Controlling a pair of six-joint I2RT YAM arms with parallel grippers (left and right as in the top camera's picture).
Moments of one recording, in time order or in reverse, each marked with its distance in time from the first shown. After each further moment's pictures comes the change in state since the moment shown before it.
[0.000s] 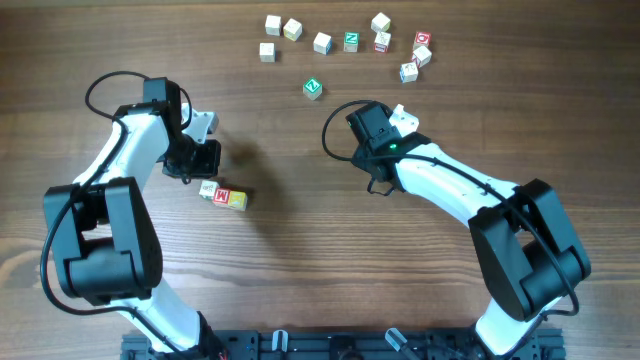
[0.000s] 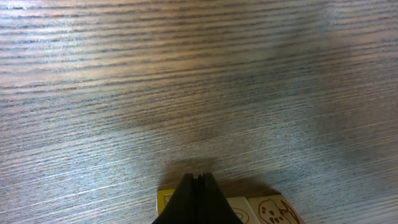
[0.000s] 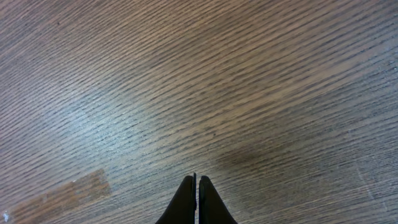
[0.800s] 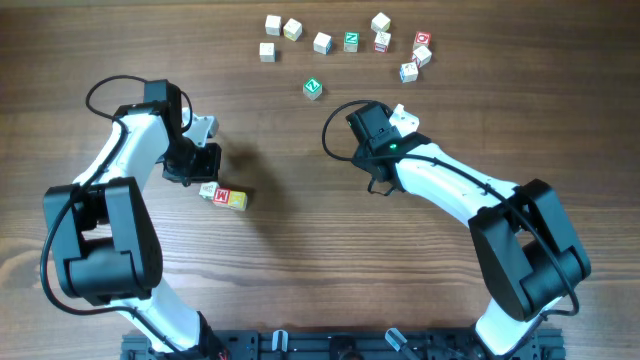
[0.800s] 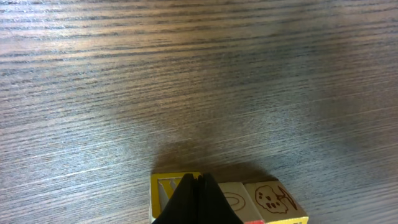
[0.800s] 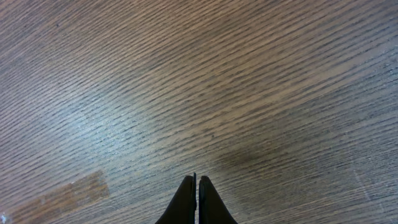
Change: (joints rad) left arm 0.000 0.000 0.000 -0.045 0.000 -0.015; right arm 0.000 0.000 0.000 -0.001 0.007 -0.003
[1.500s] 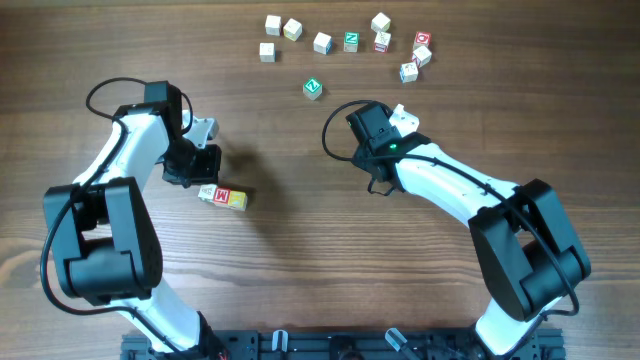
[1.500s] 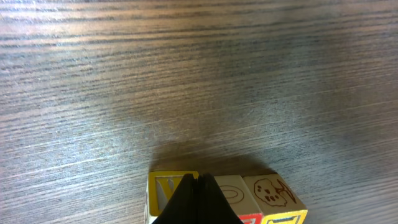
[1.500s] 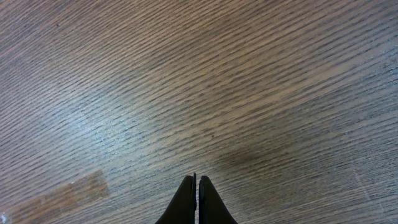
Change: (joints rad) left arm 0.000 0.000 0.000 -0.023 0.000 -0.008; right arm 0.000 0.000 0.000 0.000 0.000 0.000
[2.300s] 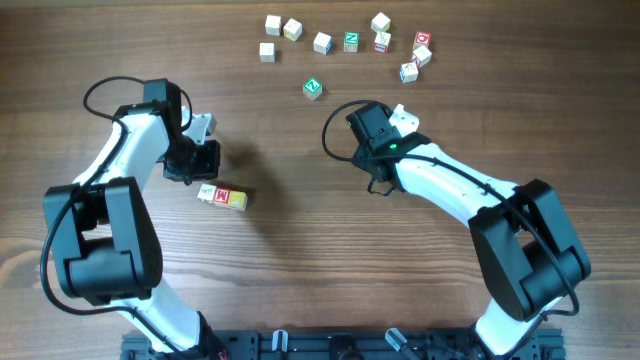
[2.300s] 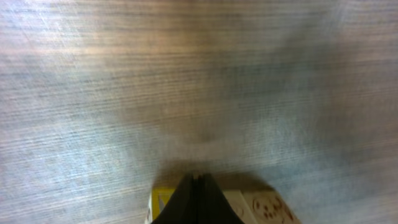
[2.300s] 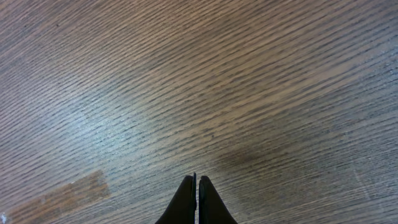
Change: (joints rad) left arm 0.000 0.000 -0.001 0.061 0.000 -0.048; right arm 0.000 0.000 0.000 0.001 0.000 0.000
